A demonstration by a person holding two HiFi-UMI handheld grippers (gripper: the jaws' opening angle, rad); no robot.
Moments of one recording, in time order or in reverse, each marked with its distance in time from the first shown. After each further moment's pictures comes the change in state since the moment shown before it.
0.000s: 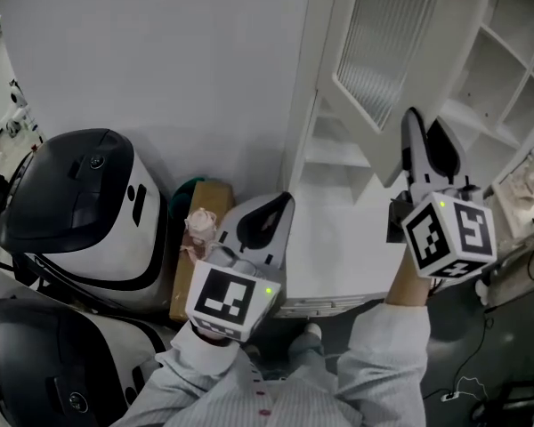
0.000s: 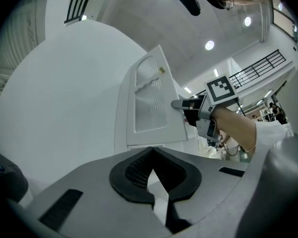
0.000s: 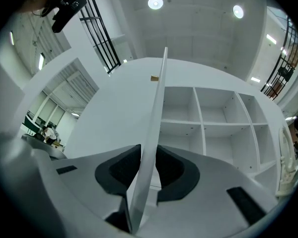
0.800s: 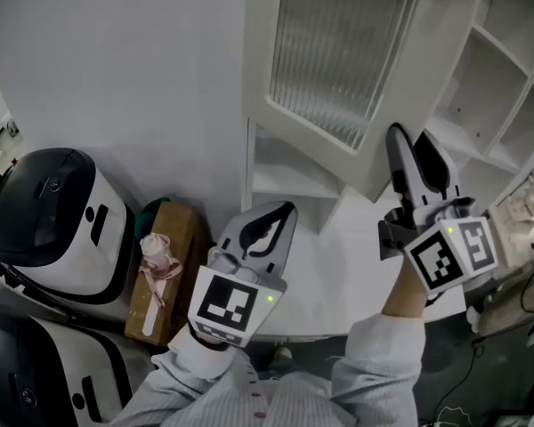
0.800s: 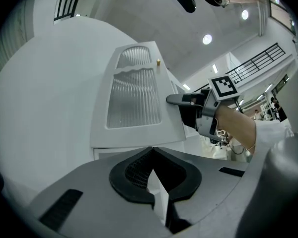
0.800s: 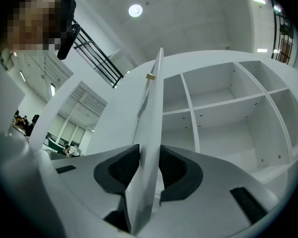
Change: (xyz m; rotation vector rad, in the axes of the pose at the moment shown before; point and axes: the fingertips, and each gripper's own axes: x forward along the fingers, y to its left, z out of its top) left arm 0.177 -0.080 -0.018 0.048 0.015 0.001; right arm 0.044 -0.147 -0.048 0.161 -0.074 0.263
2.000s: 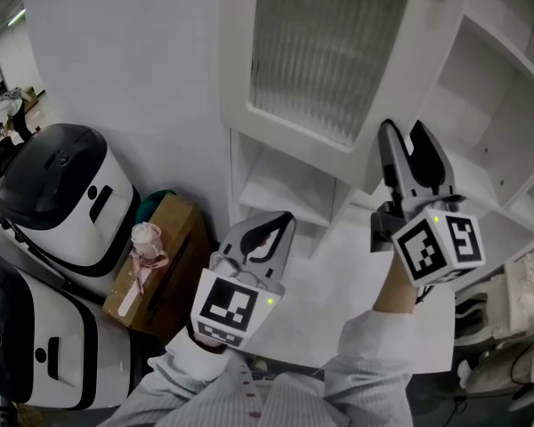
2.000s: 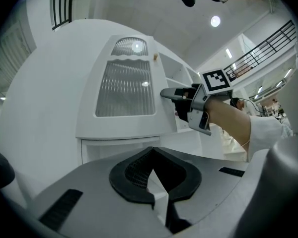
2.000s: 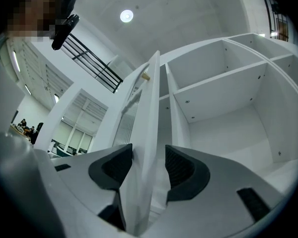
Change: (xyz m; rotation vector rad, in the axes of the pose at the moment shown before) left arm 0.092 -0.019 -0.038 0.022 0.108 0.193; right arm 0.056 -0.101 -0.044 0.074 -0.041 0.098
